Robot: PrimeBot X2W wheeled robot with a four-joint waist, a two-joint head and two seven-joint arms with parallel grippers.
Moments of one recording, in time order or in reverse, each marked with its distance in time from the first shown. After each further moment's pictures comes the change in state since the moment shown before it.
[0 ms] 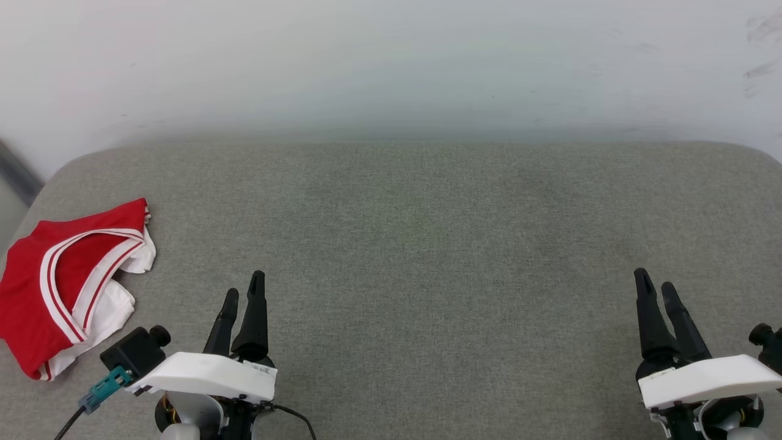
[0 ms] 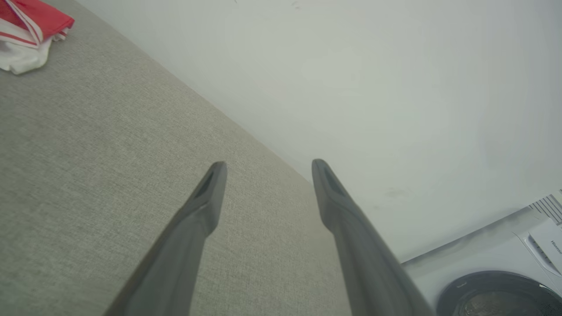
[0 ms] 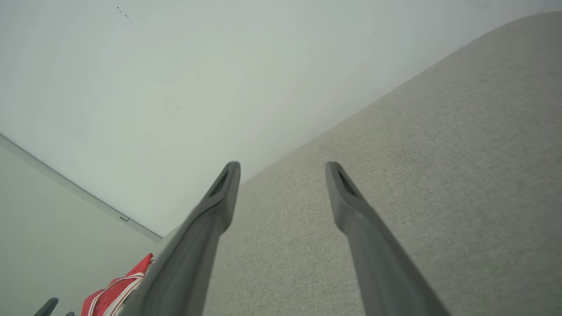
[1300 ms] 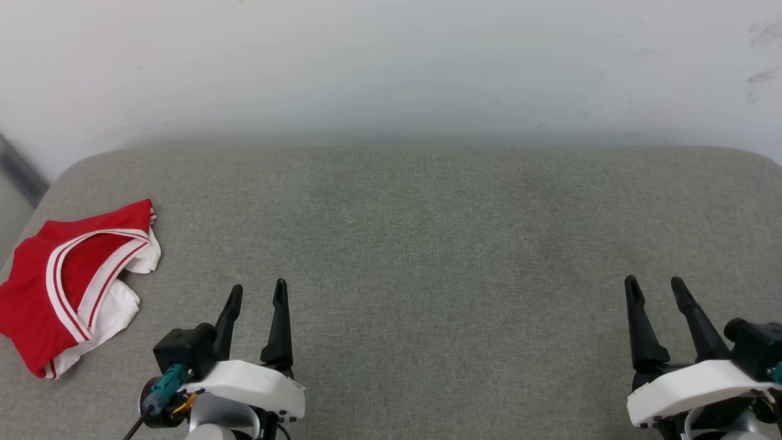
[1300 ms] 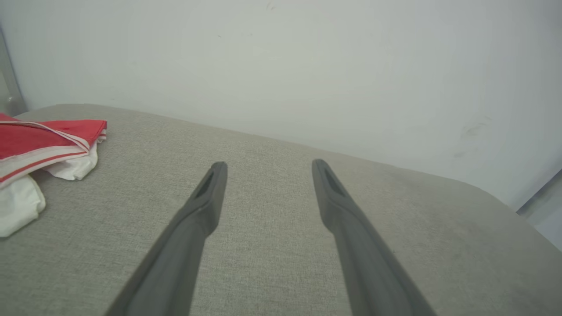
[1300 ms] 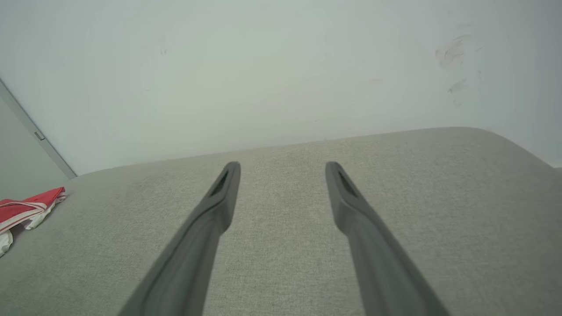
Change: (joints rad) left arm 0.000 0.002 -0.059 0.035 0.515 0.060 -0.104; right arm 0.040 0.002 -0.006 -0.098 -0.492 0.000 0.012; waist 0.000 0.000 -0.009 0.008
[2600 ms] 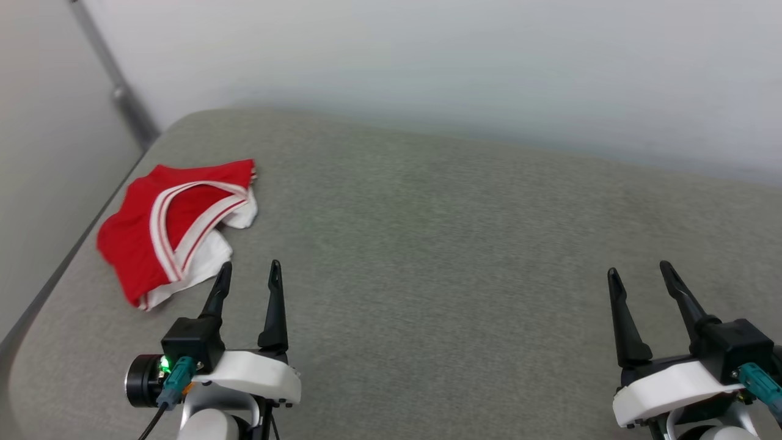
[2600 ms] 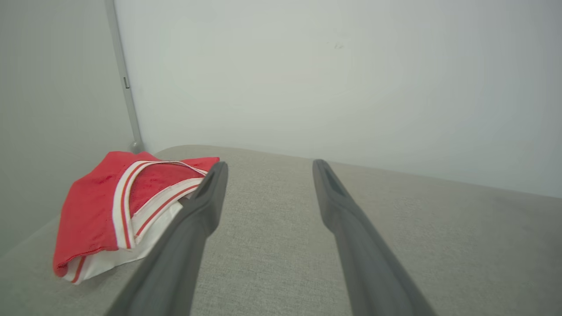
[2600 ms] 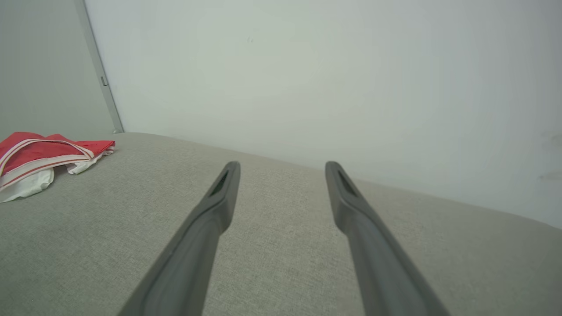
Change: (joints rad) left arm -0.041 0.000 0.009 0.017 0.193 0.025 -0.078; right arm 0.005 0.000 0.034 -0.047 -0.240 0.000 -0.057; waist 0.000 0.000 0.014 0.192
